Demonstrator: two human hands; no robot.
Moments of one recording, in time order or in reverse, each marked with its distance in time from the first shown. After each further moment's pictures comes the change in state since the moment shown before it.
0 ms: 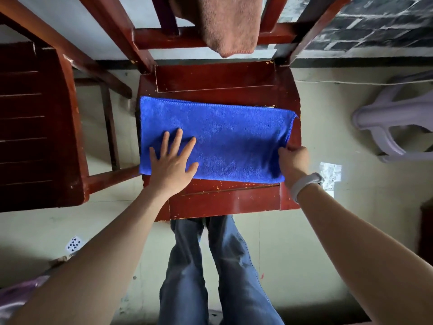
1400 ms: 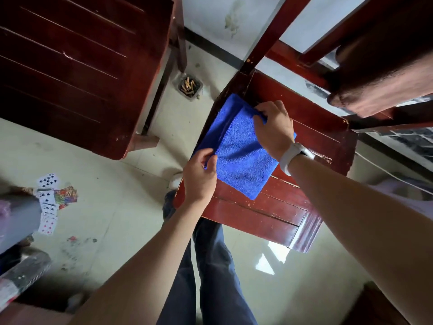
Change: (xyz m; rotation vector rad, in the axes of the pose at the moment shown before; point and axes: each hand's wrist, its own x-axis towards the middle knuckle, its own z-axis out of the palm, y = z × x) left_hand -0.036 -0.018 -0.007 -1.182 0.607 -0.661; right_hand -0.056 -0.154 0.138 -0.645 -0.247 -0.901
